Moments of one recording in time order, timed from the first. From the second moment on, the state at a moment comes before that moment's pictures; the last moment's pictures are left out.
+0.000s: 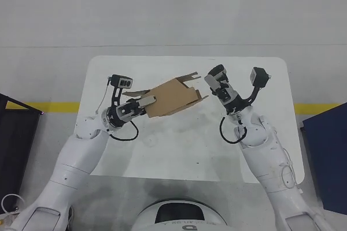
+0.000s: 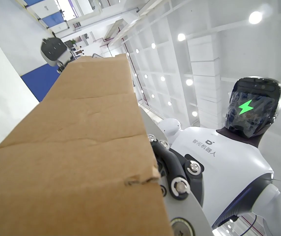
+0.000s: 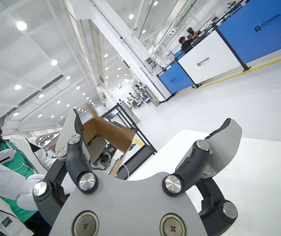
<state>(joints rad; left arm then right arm) 1.17 -1.14 -1.15 -1.40 -0.87 -0.66 -1.16 -1.24 -1.27 1.27 -1.50 -0.36 -0.76 0.01</state>
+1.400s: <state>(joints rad) 1.18 -1.11 -1.16 -1.48 -0.79 -0.65 -1.17 -1.16 -1.21 1.34 -1.50 -0.27 -0.72 0.46</state>
